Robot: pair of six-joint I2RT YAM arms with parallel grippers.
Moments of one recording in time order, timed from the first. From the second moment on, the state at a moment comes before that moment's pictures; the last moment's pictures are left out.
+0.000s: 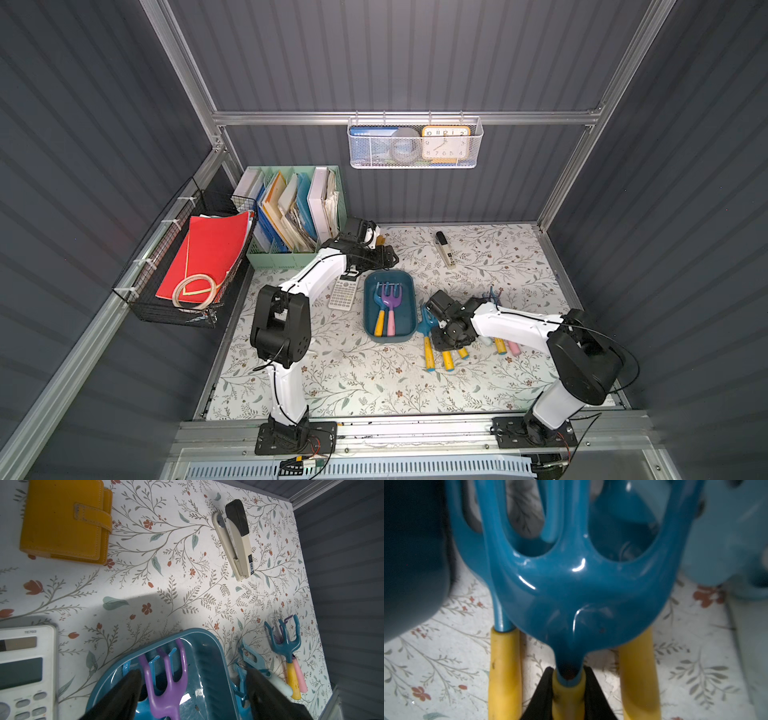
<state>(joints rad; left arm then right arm) -0.31 1.94 1.59 -0.52 0.40 -0.35 0.73 1.65 0.98 -0.68 0.05 0.57</state>
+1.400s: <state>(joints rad) -0.26 1.84 1.38 -0.30 0.91 -0.32 0.61 1.81 1.46 -0.67 -0.48 0.41</state>
